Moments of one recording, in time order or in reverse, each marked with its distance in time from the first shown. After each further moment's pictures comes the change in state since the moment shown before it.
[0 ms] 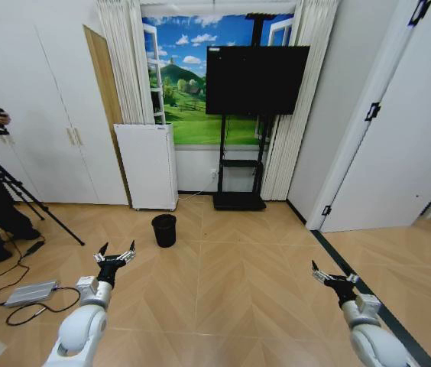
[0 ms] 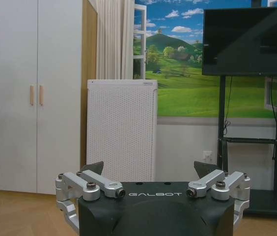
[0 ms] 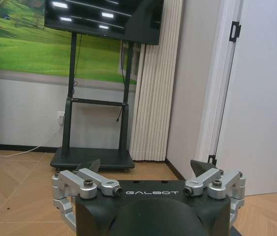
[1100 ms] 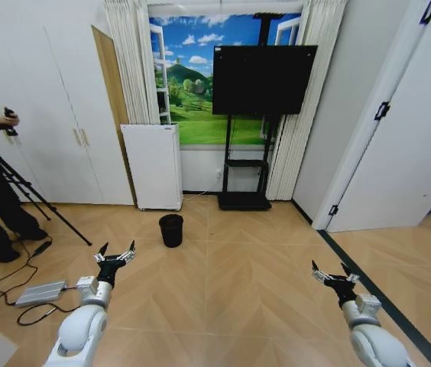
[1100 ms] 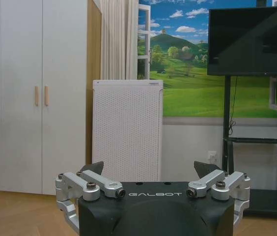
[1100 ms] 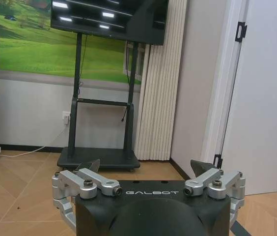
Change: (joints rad) left arm 0.000 0.000 0.000 0.000 0.000 0.000 0.000; right arm 0.000 0.000 0.000 0.000 0.000 0.000 0.000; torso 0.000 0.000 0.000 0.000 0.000
